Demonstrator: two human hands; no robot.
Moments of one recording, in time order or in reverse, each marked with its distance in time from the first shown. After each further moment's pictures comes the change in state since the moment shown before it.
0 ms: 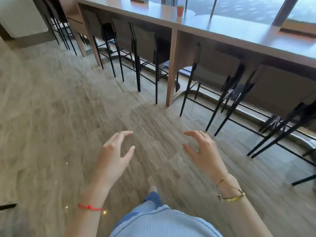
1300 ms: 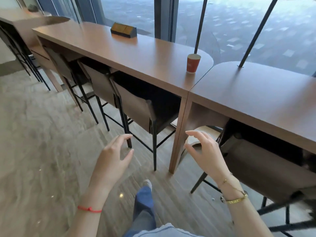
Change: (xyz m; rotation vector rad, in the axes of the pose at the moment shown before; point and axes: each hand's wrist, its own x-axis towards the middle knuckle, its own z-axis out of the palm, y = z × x) left_hand 0.890 -0.132 0.127 0.032 -0.054 0.033; right_hand 0.883 0.149 0.042 0.038 0.080 0.057
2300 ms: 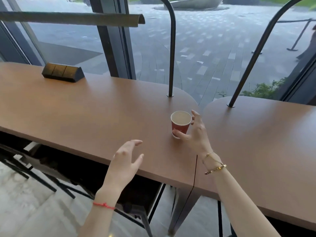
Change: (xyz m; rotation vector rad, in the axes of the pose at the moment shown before) left_hand 0.470 0.008 0.111 -0.102 -0.221 0.272; right_hand 0.445 0.116 -0.002 0.166 0.416 0.298
